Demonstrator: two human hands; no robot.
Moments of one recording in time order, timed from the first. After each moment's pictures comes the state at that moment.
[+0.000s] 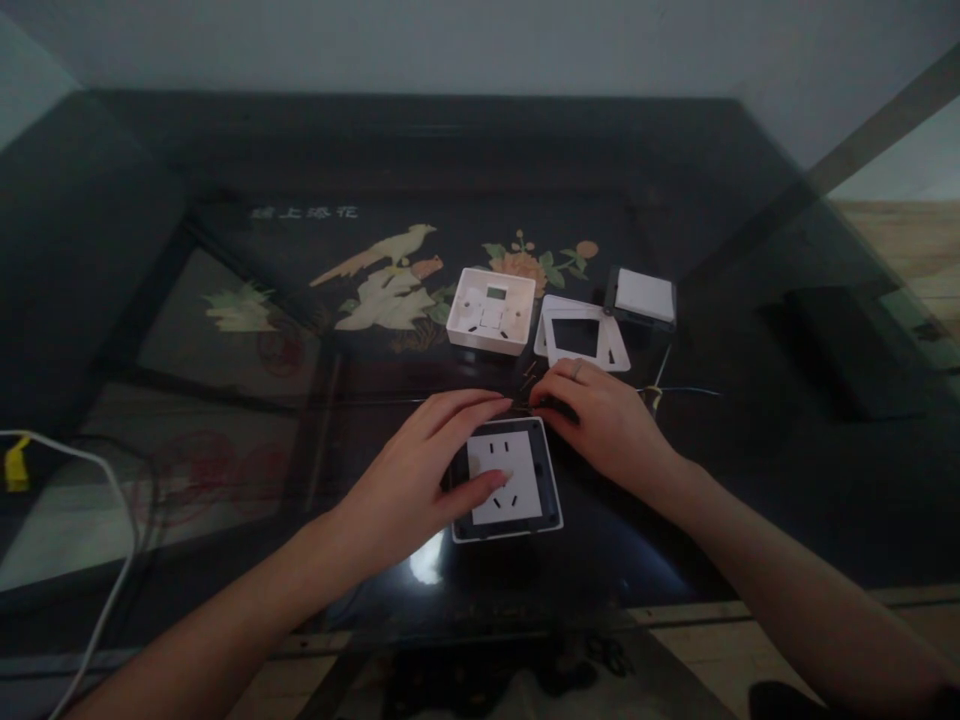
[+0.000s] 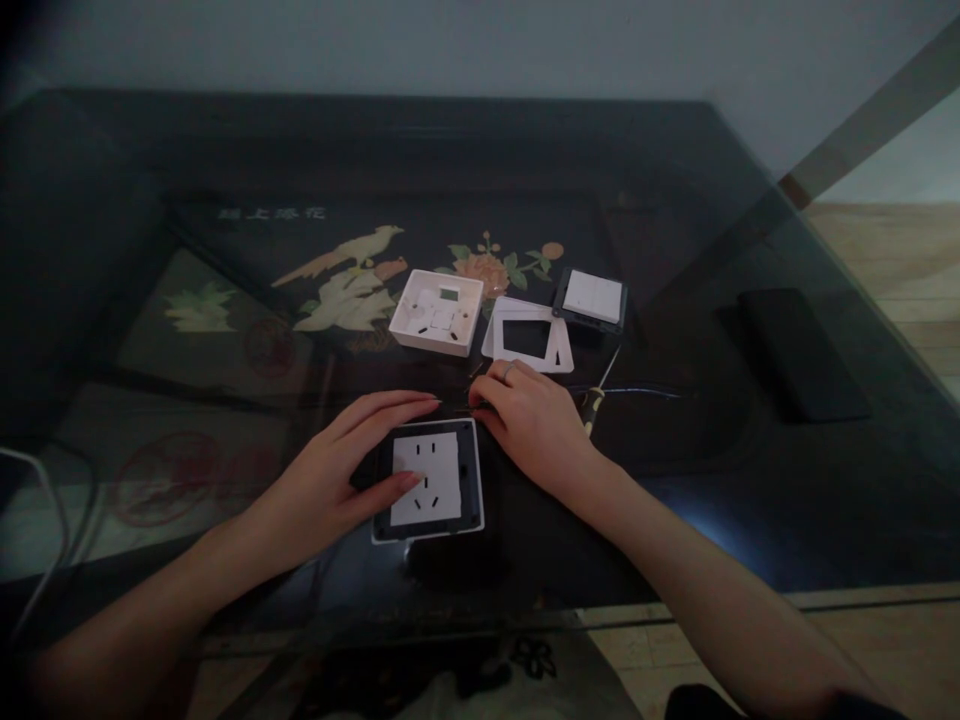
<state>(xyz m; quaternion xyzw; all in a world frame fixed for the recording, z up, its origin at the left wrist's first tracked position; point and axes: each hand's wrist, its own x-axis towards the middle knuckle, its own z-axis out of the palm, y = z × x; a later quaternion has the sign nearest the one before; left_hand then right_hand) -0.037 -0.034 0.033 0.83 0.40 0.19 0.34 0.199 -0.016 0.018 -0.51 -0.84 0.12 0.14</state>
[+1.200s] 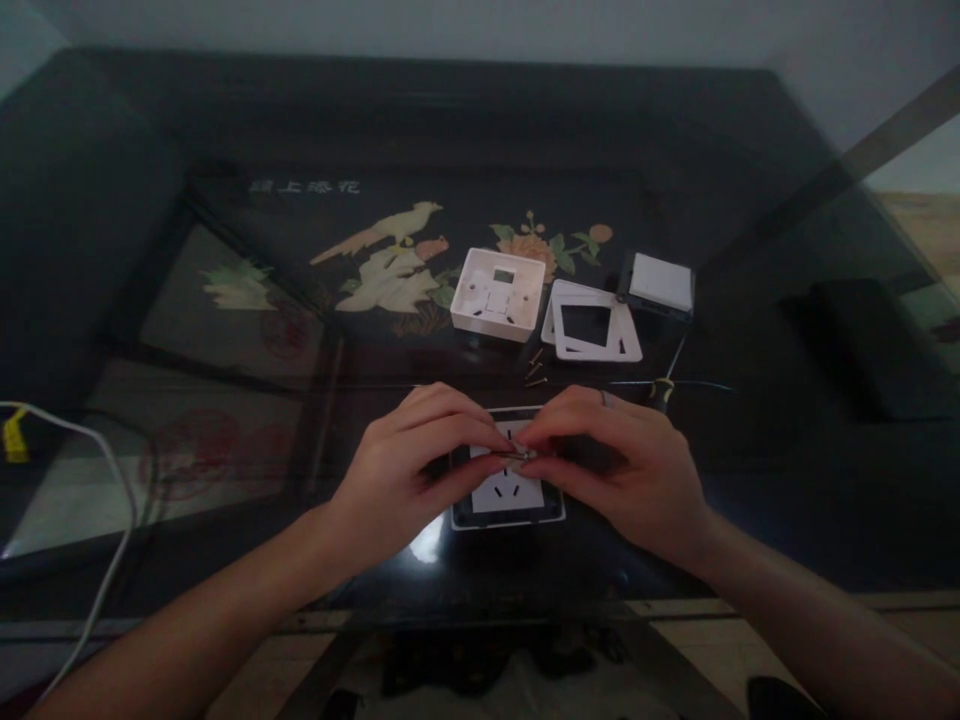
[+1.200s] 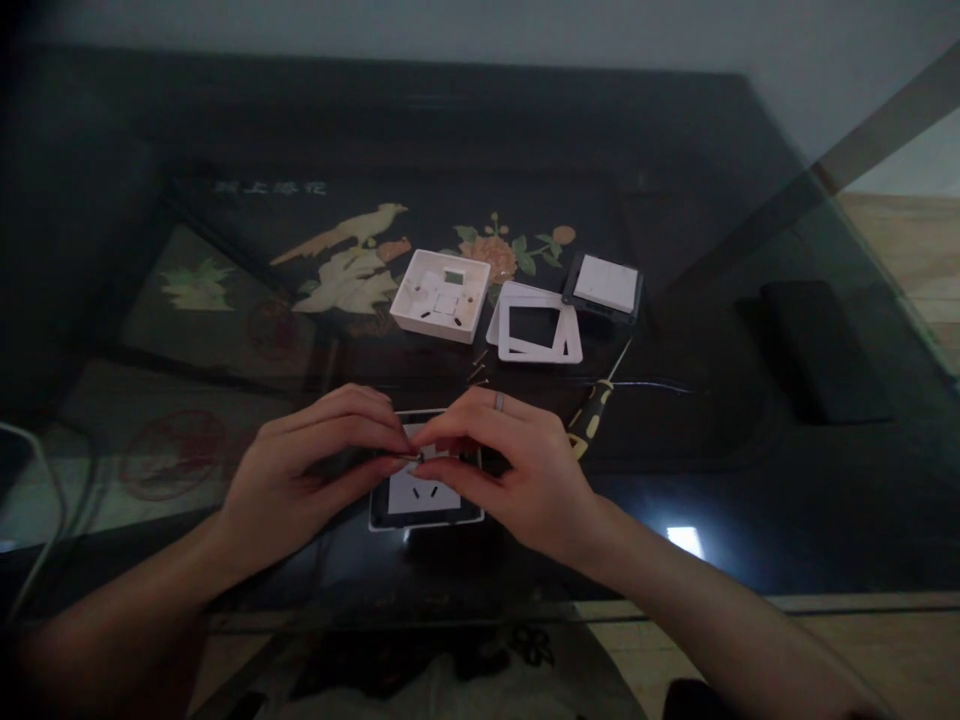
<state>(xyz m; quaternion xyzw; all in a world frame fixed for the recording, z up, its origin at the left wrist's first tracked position) -0.032 -0.036 0.047 0.83 0.33 0.35 0.29 0.181 -0.048 0.051 -0.38 -0.77 0.32 0.39</state>
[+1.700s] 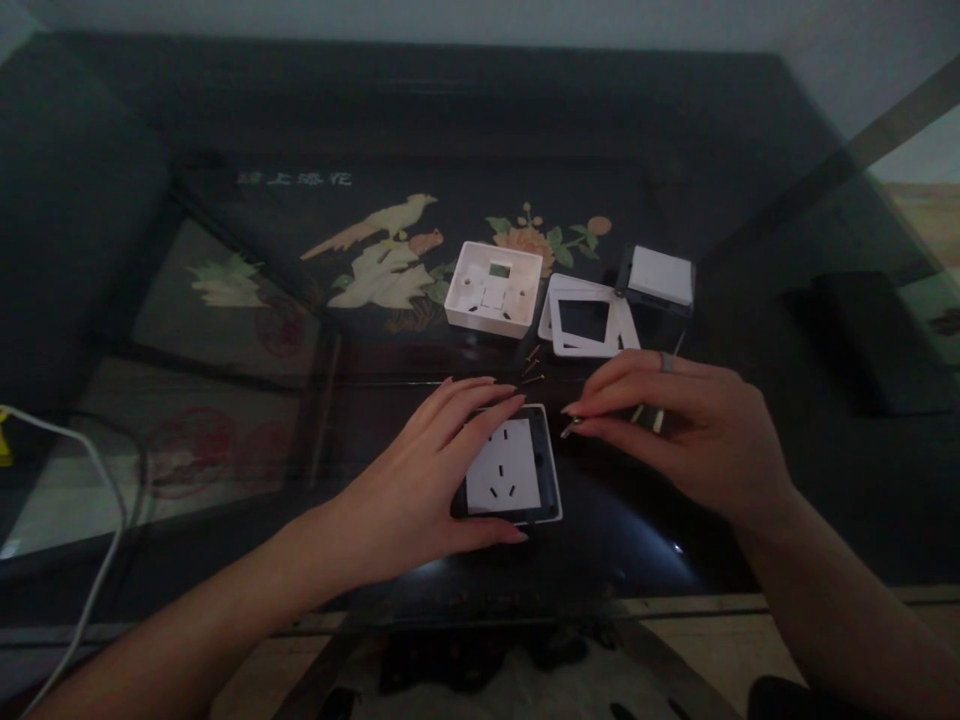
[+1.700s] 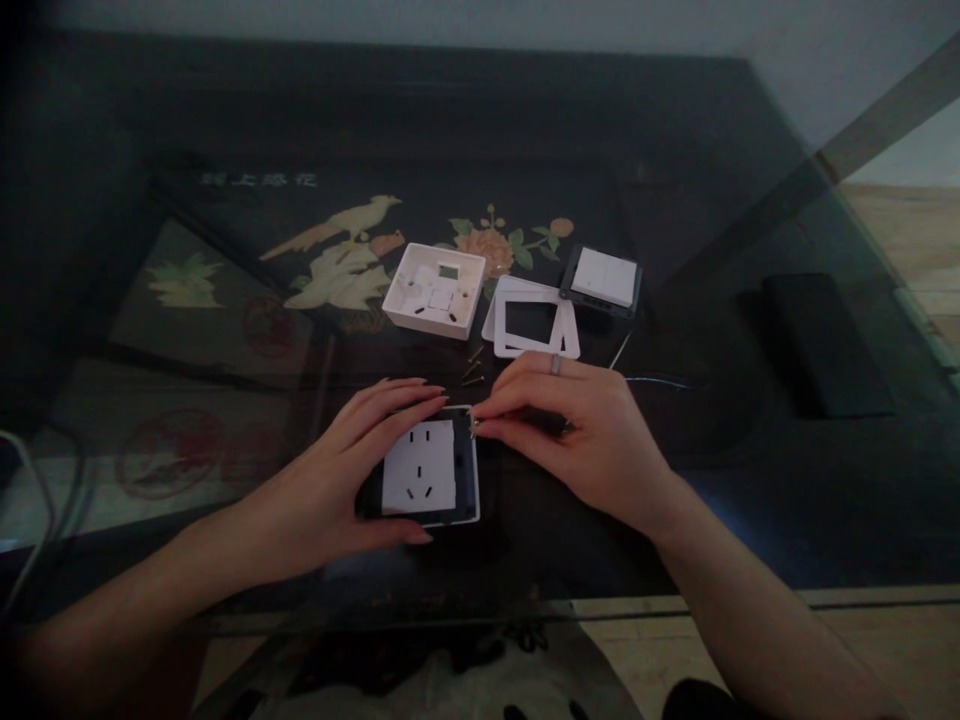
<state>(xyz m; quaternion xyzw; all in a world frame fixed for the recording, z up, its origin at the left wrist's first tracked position) -0.034 -0.040 0.030 0.88 0.33 0.16 0.31 0.219 -0.033 0.061 -0.42 -0.80 0.26 0.34</state>
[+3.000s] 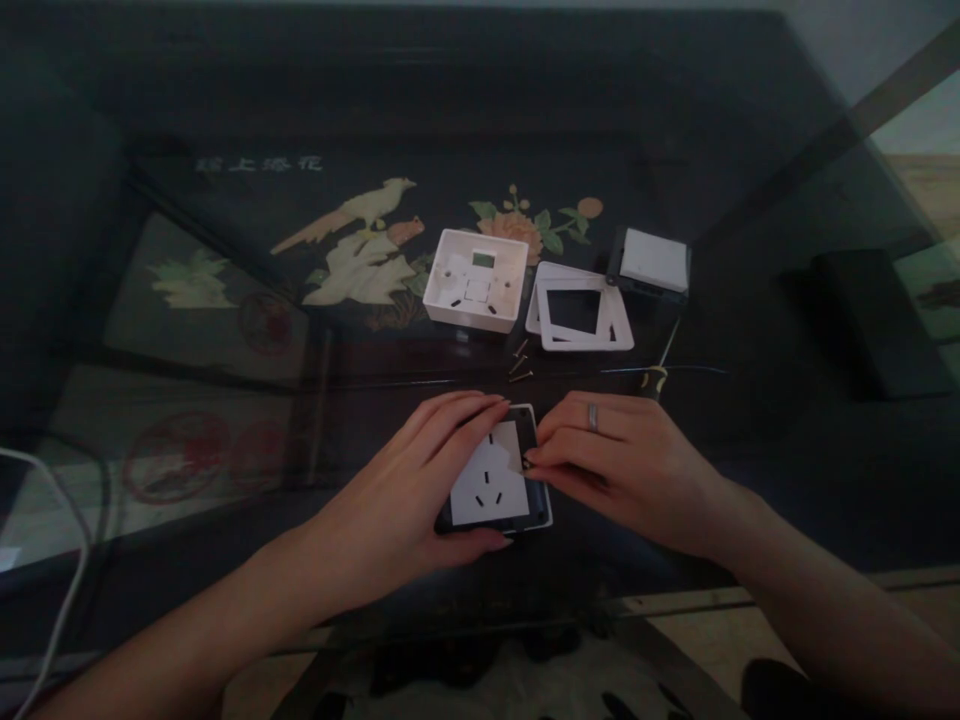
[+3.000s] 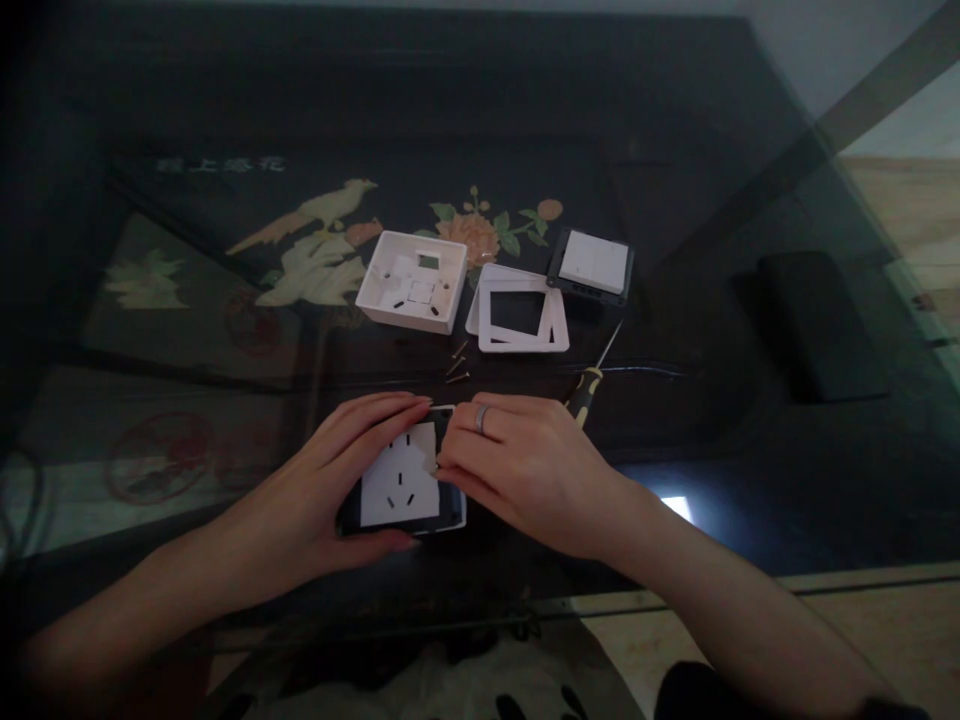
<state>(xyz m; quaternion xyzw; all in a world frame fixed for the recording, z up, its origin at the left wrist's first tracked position) -0.032 -0.042 0.029 0.88 0.33 0.11 0.32 0.206 -0.042 0.045 -0.32 -0.89 0.19 0.25</state>
